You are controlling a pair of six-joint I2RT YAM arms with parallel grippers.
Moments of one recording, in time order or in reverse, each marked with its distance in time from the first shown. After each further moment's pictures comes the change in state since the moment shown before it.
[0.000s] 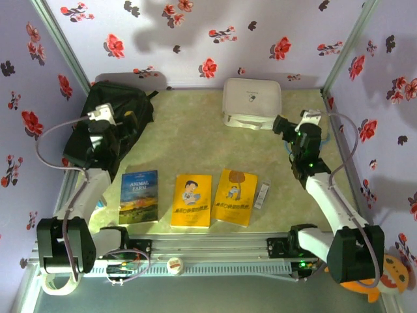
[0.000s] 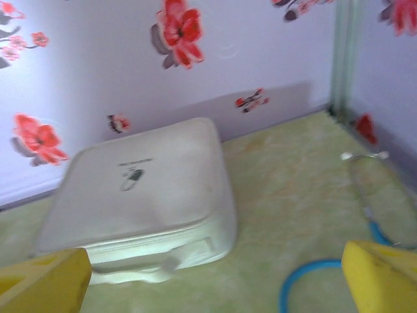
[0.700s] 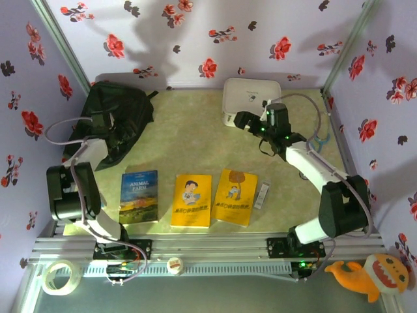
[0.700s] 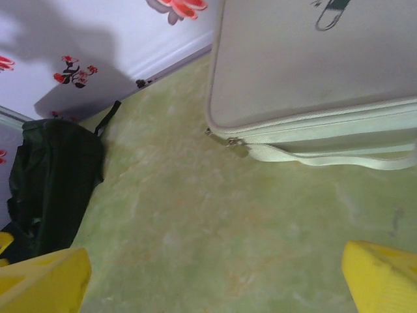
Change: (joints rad) left arm 0.142 0.471 0.246 -0.367 0.268 -0.212; right arm 0.190 0.374 0.281 -0.175 -0.365 0.310
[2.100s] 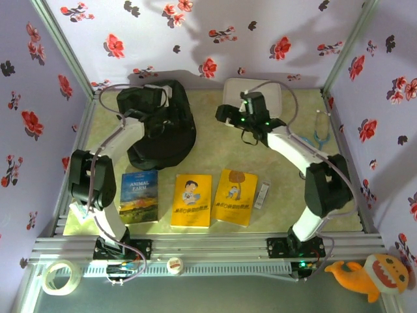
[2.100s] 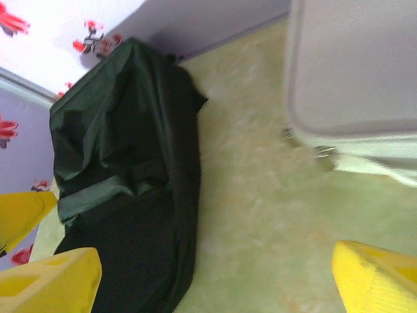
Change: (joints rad) left arm -0.451 0.130 0.393 -0.116 0.137 -0.023; right arm 0.142 0.233 0.277 -0.089 0.022 -0.004
